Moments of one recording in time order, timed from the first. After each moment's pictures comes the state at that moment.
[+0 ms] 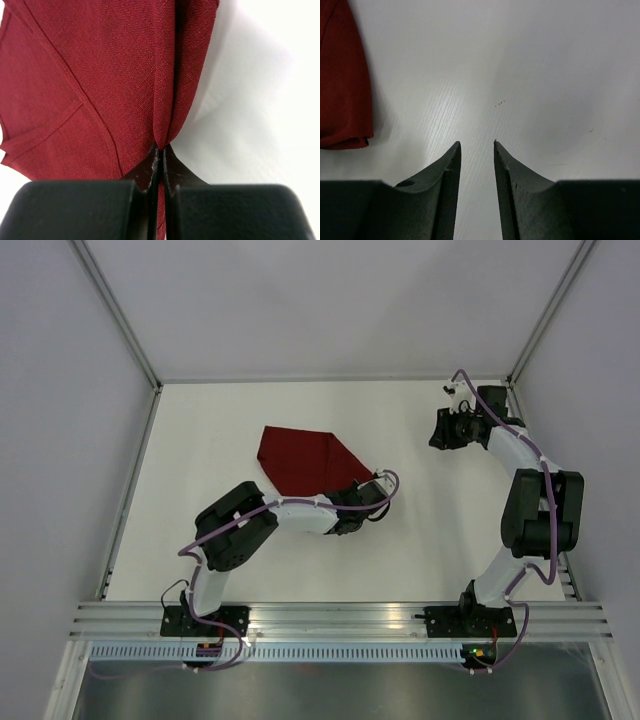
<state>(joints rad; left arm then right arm) -1.04 2.04 1.27 -0.20 -0.62 0.06 -0.09 1.76 1.28 -0.38 -0.48 -0.20</state>
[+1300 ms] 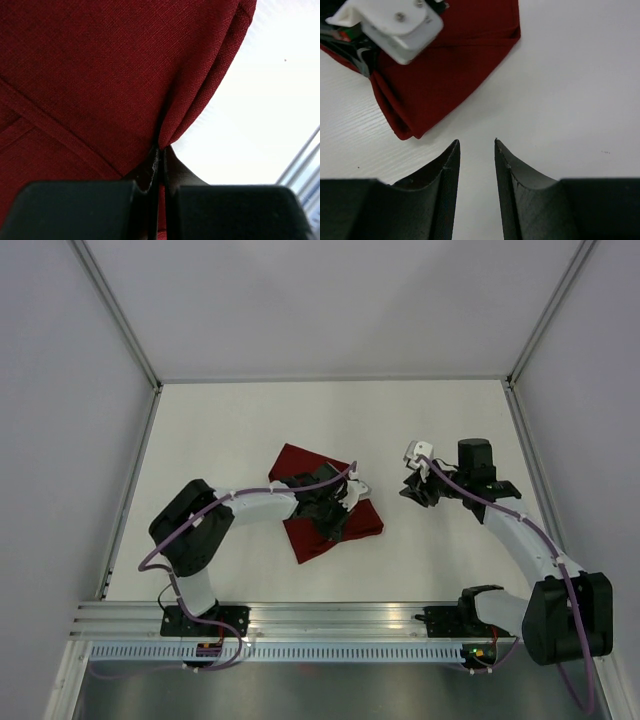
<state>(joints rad) -0.86 1.78 1.03 -0.32 0.30 0.01 0.11 1.16 0.74 -0.33 -0.77 -0.71</state>
